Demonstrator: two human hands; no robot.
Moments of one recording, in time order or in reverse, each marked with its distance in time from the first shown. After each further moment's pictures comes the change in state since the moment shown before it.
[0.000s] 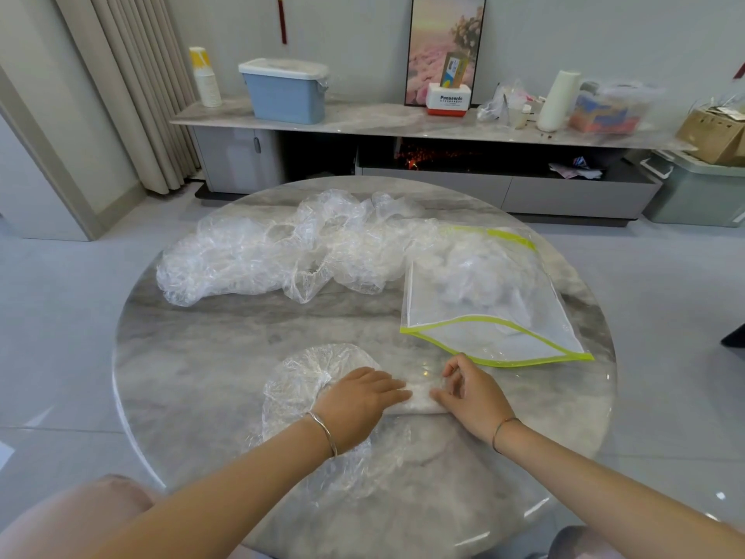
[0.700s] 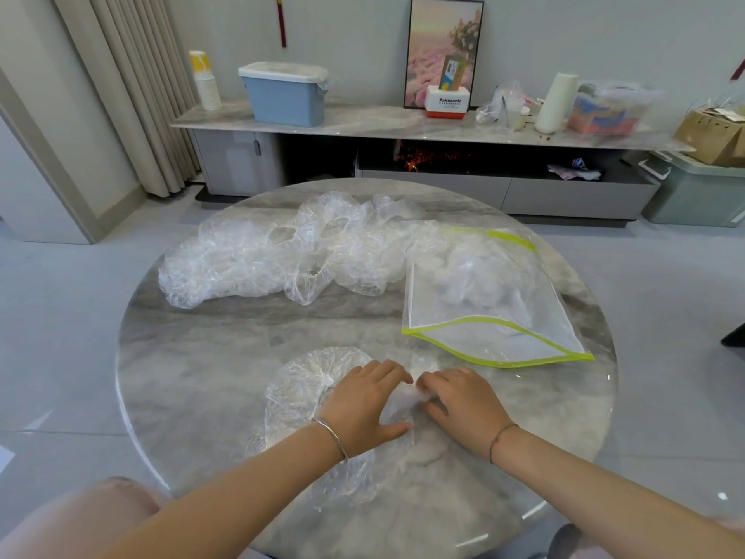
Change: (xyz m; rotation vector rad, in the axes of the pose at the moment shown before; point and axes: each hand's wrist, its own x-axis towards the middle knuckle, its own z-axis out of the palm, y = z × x) left_hand -0.001 0.015 -0.010 -0.208 0.079 -0.190; right_hand -0.006 -0.022 0.004 -0.564 0.077 -0.584
